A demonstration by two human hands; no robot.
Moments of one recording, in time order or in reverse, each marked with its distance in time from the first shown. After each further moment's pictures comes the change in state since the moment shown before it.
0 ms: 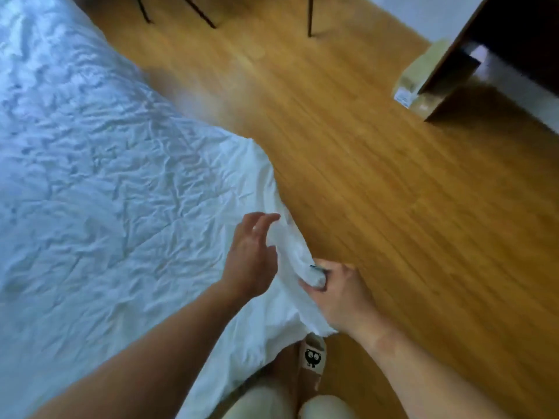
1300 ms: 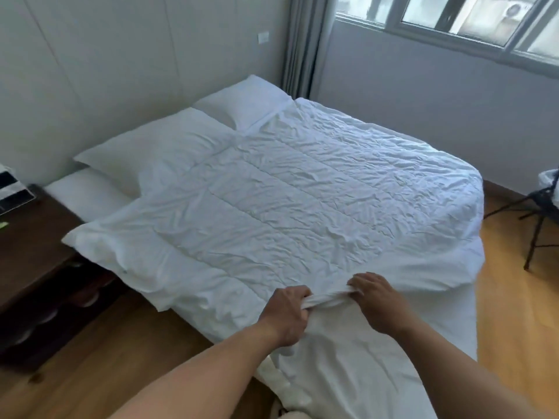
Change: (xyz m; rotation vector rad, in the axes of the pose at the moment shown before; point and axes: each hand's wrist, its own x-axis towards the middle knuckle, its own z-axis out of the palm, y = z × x) left_hand -0.614 -0.287 -0.235 -0.392 0.663 -0.675; right_hand -0.240 -0.353 0.455 -1.122 -0.485 -1.142
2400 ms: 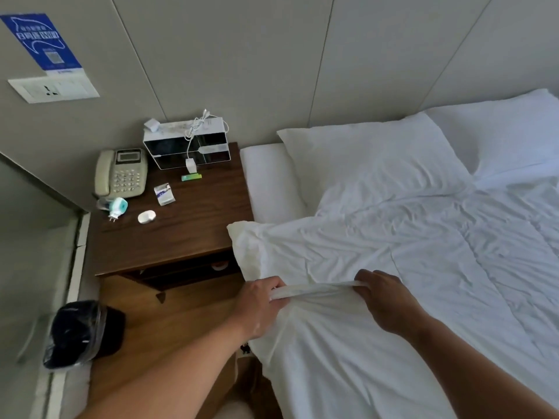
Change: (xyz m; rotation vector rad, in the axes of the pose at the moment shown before) left_hand 0.064 -0.417 -0.330 -0.378 0.543 -0.688; right_hand 0.481 -0.458 0.066 -0.050 -0.404 -0.605
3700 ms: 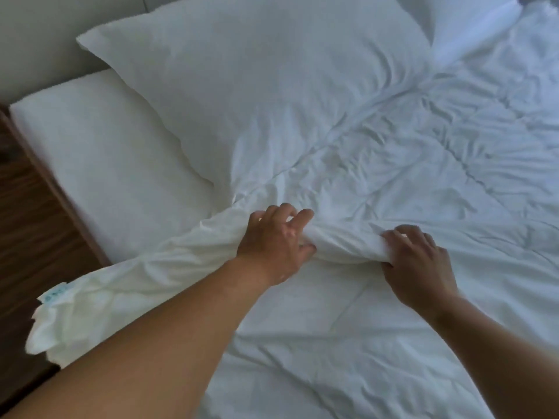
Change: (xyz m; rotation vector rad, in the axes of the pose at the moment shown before) left_hand 0.387 -0.041 0.179 0.594 -0.236 0.645; right_hand 0.197 0.200 0.141 -0.260 0.183 0.625
